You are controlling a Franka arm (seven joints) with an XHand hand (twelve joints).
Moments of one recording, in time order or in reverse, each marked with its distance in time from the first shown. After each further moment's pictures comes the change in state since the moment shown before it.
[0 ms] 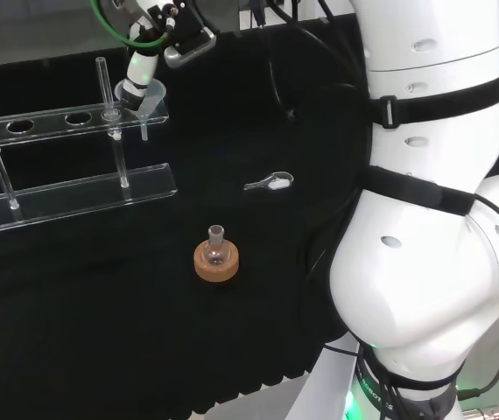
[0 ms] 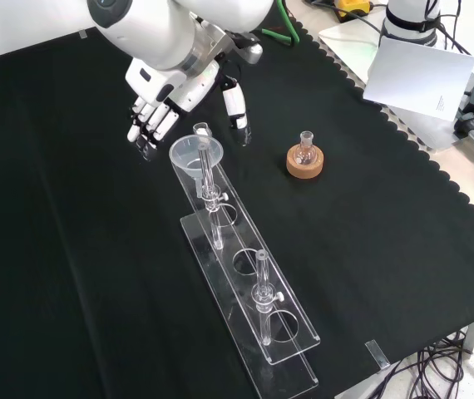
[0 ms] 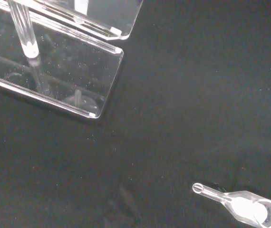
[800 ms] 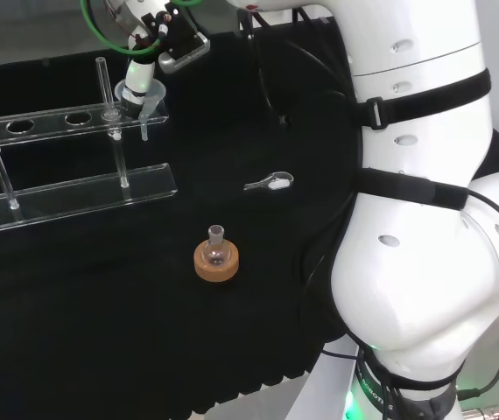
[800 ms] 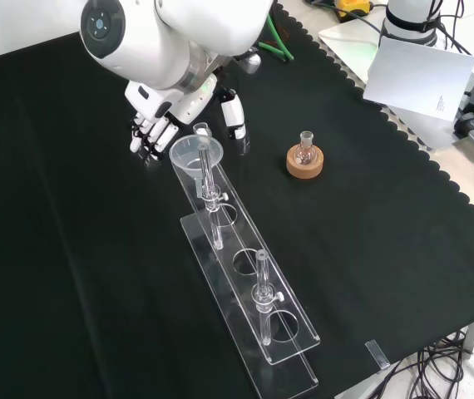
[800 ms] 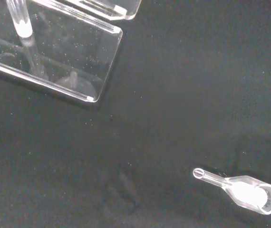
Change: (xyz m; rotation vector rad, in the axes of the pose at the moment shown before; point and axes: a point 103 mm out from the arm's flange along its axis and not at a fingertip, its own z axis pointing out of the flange) arm 0.006 0.011 0.009 0.067 -0.018 0.017
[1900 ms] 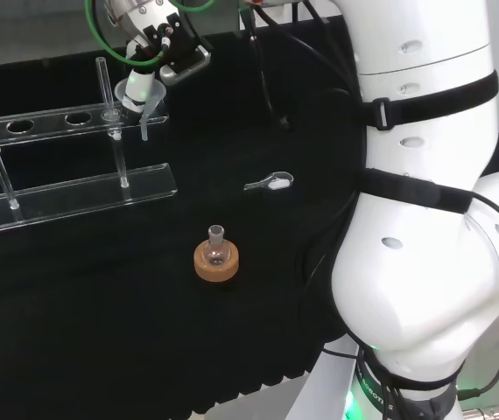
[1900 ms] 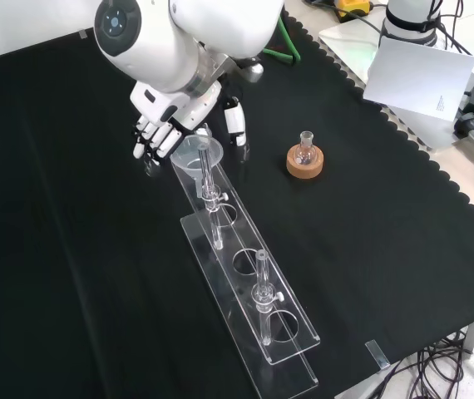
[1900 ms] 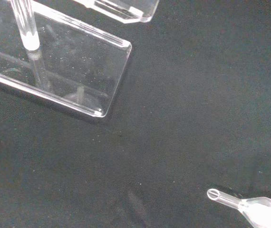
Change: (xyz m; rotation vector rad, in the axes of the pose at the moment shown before) arm 0.009 0.009 0.009 -0.068 0.009 -0.013
